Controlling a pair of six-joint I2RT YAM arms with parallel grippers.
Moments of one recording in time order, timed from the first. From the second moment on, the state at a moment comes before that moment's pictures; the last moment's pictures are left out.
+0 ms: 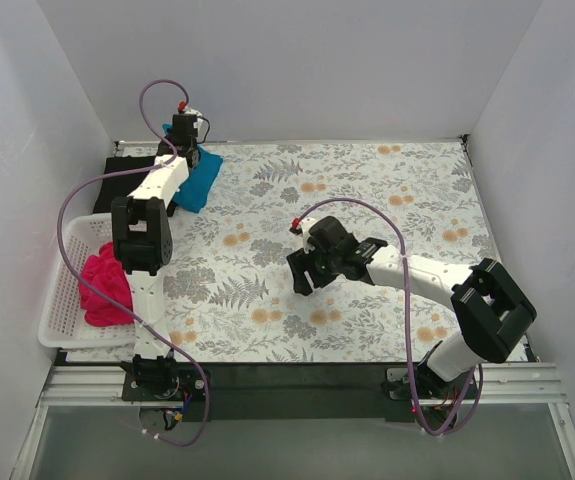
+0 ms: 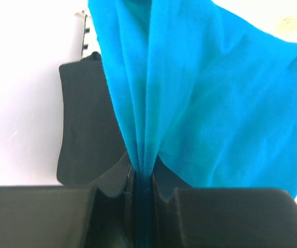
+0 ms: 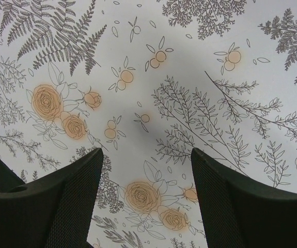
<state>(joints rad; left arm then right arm) -0.10 2.25 1.91 -0.28 -0.54 0.31 0.83 1.53 0.93 -0.30 -0.17 0.23</state>
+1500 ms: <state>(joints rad) -0.03 2.22 1.99 -0.44 -0.54 0.32 0.83 1.54 0.95 -0.30 -0.17 0.25</state>
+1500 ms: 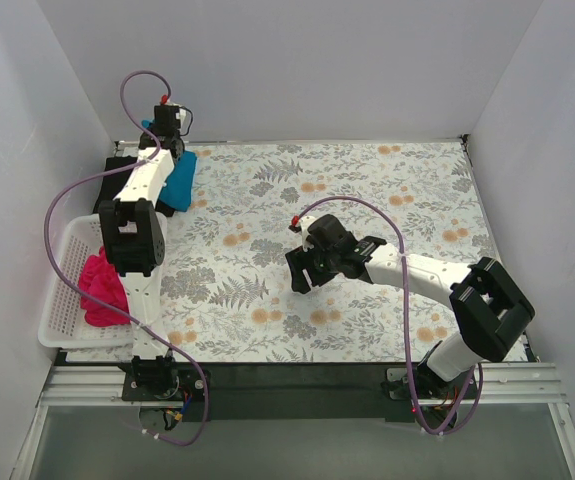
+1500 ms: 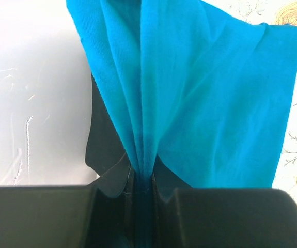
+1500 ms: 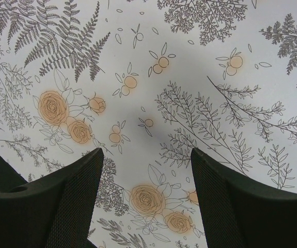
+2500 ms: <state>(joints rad) 0.05 2.21 1.88 -0.36 -0.54 0.32 0.83 1.55 0.96 -0.30 -0.18 0.26</state>
